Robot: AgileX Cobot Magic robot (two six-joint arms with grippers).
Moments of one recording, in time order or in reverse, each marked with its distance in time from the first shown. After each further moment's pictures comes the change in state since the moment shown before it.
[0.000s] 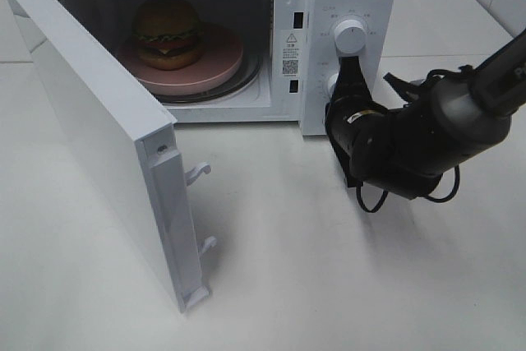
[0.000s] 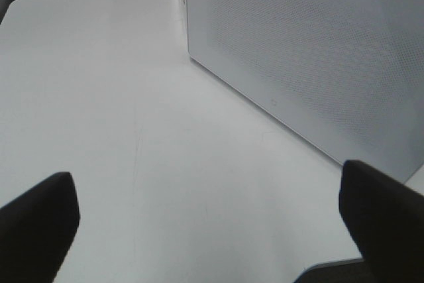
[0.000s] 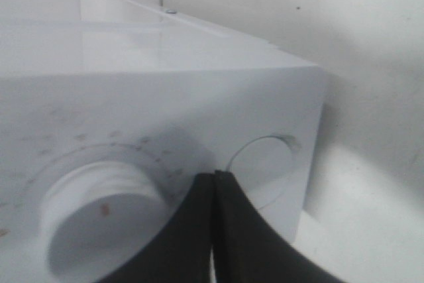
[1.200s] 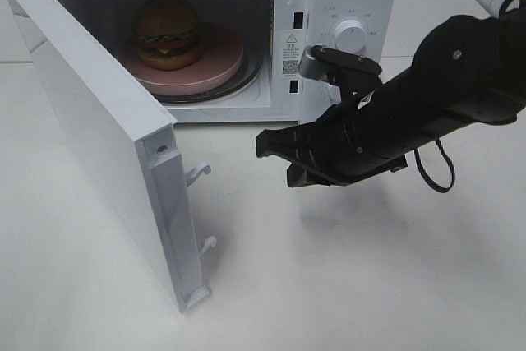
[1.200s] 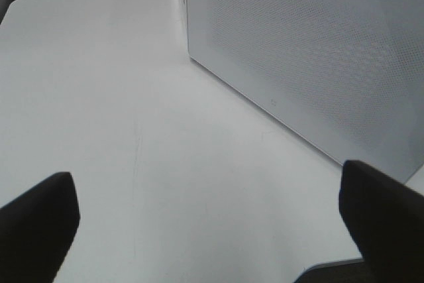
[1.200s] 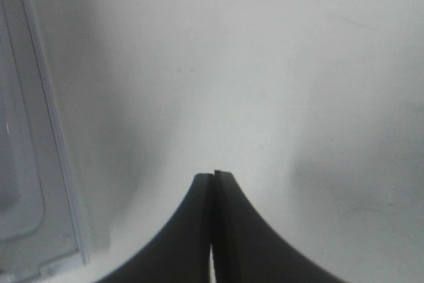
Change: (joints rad) left arm 0.000 0.000 0.000 0.000 0.000 0.000; right arm -0.005 -0.358 0.020 -0.275 1.044 -1.148
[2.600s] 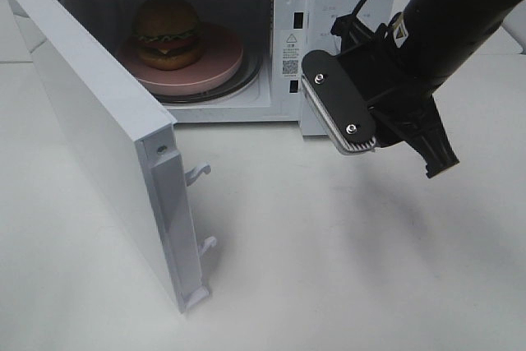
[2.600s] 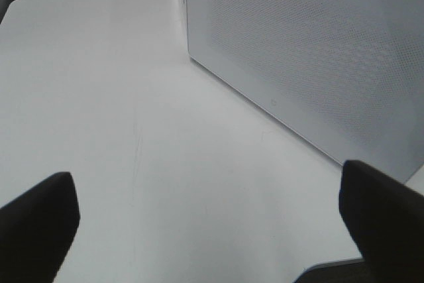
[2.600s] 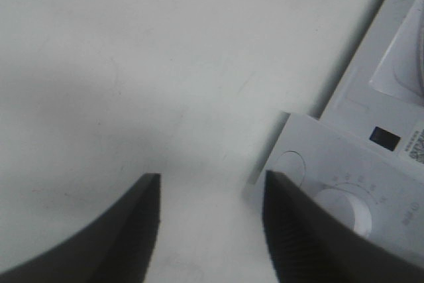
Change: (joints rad) left arm 0.000 0.000 0.000 0.000 0.000 0.000; right arm 0.000 -0.107 -0.224 -0.695 0.442 -1.265
